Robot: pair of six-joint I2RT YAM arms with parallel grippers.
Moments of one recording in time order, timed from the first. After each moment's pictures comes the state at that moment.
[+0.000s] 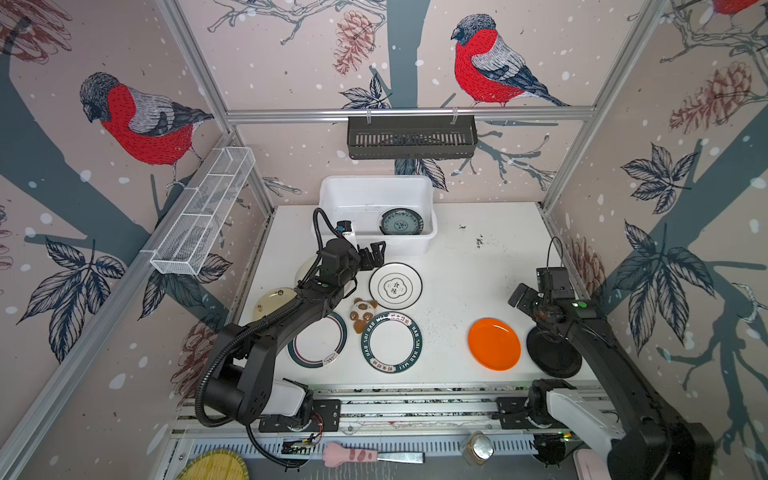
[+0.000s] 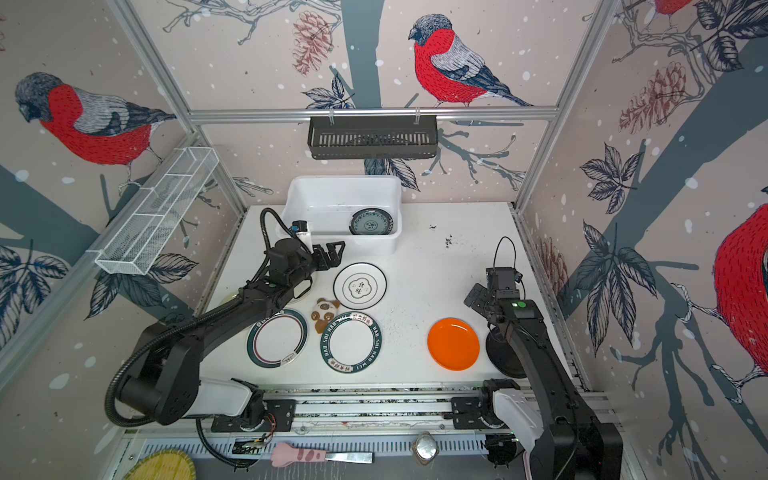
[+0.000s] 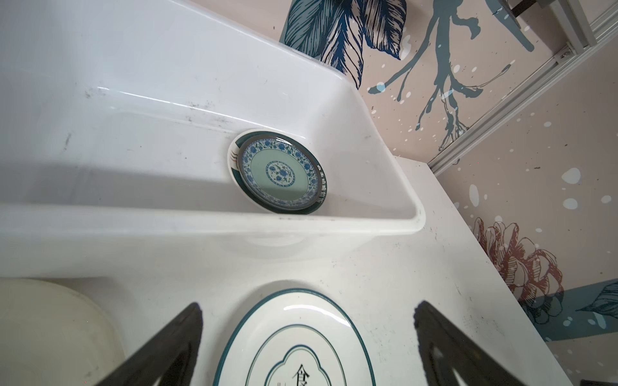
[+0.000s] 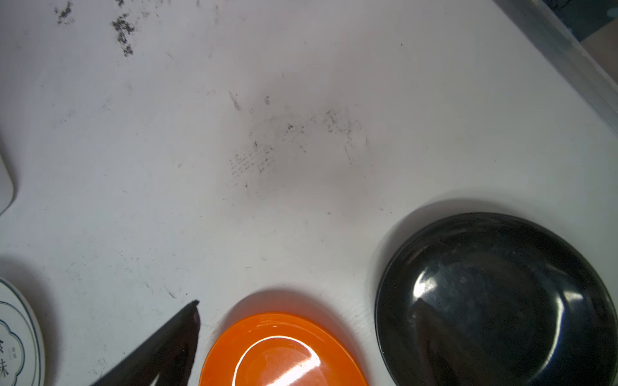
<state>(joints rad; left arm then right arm) -0.38 1.38 0.76 0.30 0.13 -0.48 0.04 0.97 0.68 -0.76 0.10 0.63</state>
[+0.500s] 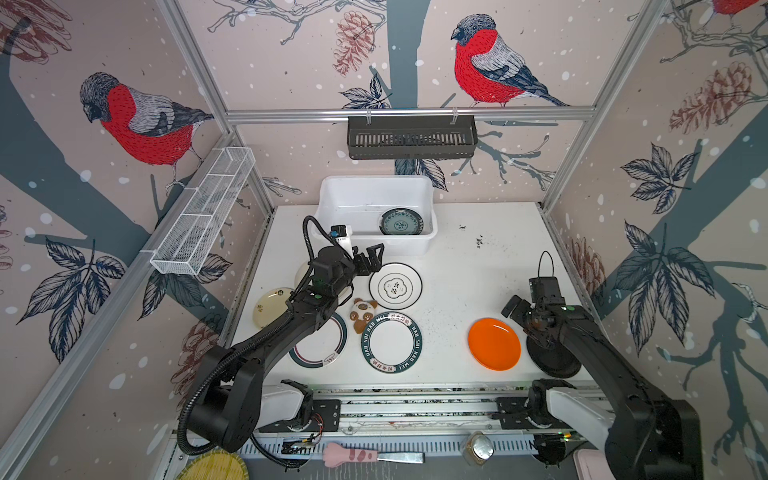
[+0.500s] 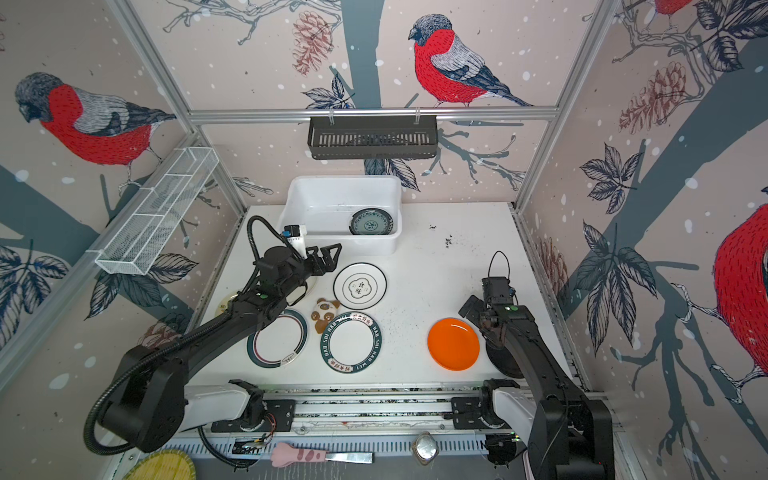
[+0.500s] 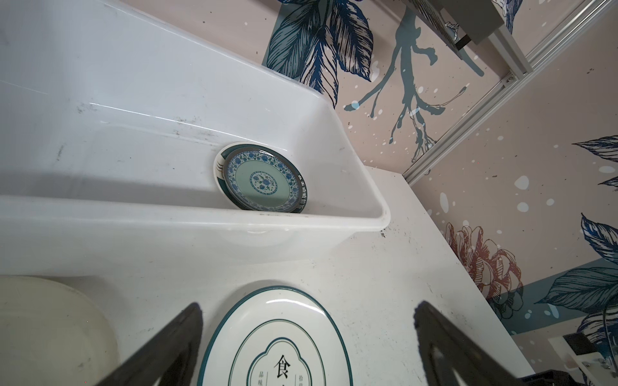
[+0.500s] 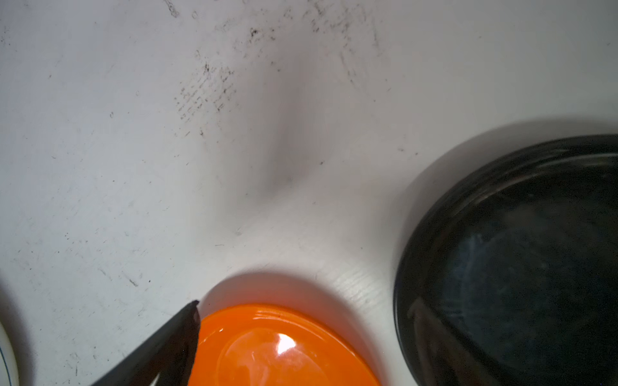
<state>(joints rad) -0.38 1.27 0.69 0.34 0.13 -0.50 0.03 1.04 0.56 -0.67 0.00 0.71</state>
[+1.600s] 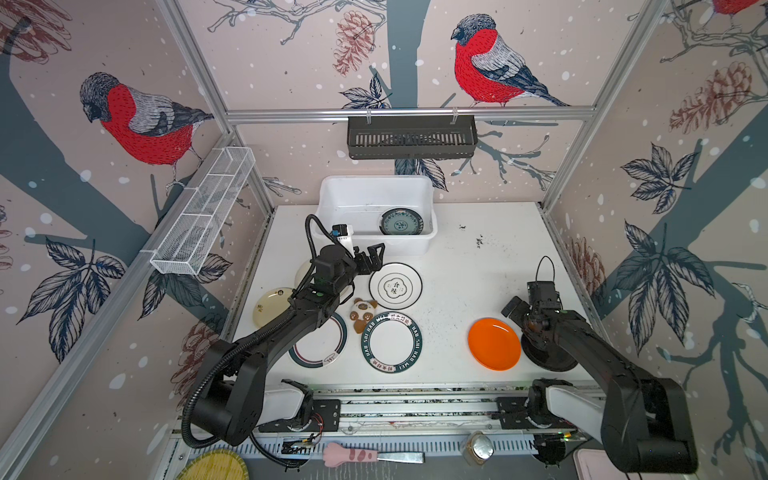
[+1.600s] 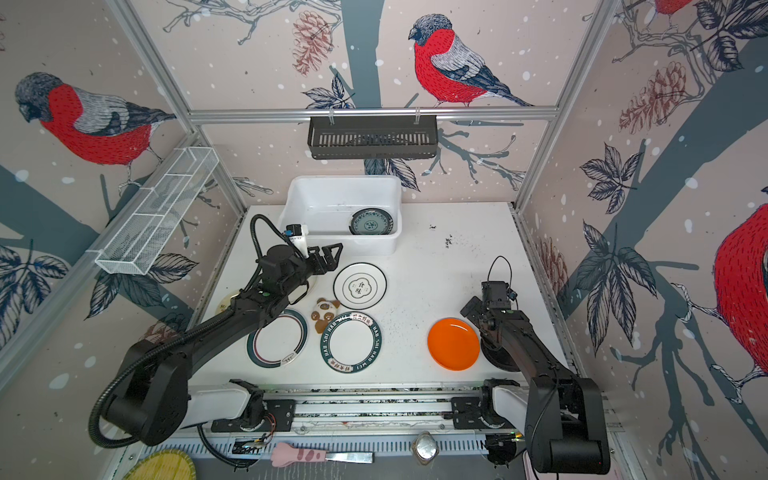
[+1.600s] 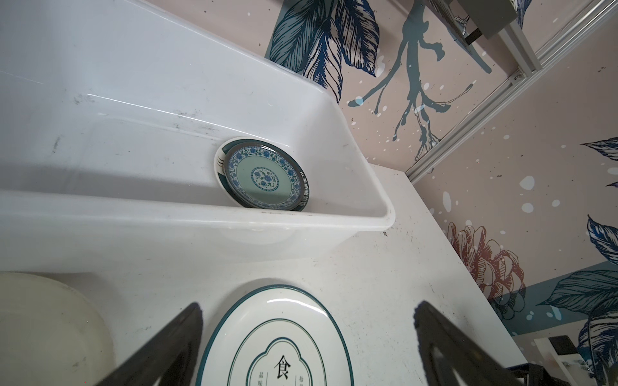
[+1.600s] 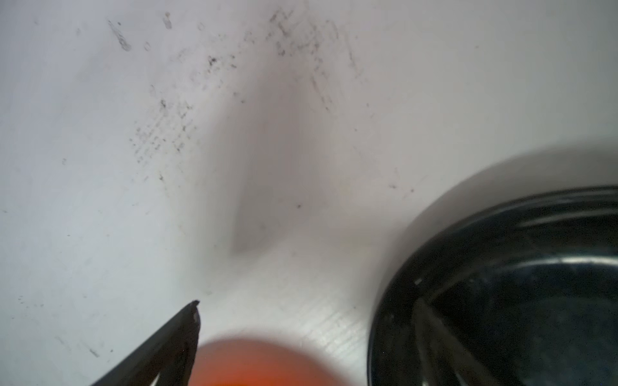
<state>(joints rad) -0.38 1.30 0.71 0.34 0.13 -0.51 0.00 1.13 0.46 -0.44 0.03 0.75</state>
